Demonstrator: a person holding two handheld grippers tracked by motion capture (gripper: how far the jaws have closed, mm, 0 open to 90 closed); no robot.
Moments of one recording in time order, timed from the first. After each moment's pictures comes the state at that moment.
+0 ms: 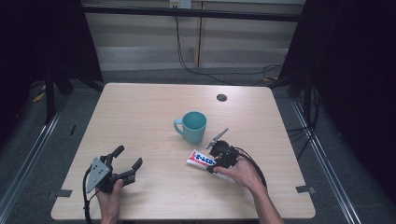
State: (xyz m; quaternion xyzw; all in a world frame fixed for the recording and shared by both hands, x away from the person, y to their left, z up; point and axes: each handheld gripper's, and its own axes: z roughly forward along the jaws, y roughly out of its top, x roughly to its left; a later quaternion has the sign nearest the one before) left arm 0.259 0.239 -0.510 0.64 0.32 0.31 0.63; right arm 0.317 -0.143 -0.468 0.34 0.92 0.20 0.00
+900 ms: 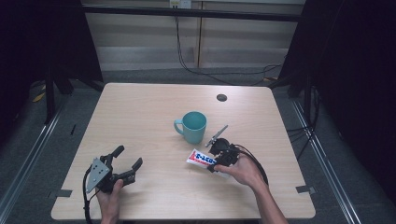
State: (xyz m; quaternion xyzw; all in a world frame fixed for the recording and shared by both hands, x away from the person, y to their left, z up) left arm 0.259 0.239 -0.510 0.64 0.32 0.31 0.63; right arm 0.315 -0.141 -0.449 0.34 0.92 0.19 0.00
